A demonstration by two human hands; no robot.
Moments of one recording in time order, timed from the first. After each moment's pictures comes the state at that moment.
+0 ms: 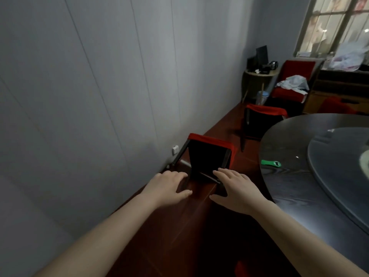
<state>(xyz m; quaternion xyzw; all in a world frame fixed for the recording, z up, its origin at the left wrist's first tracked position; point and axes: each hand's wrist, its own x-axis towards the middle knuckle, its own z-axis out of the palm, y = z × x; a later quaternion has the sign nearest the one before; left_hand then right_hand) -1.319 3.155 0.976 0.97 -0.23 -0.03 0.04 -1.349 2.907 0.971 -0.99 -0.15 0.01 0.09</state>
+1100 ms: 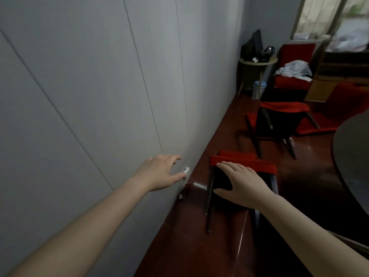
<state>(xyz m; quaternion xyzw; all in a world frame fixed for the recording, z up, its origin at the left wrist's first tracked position) -0.739 3.390 0.988 0.95 -0.29 -0.03 0.04 -0.847 3.129 0.957 -0.99 -0.05 0.00 0.11</state>
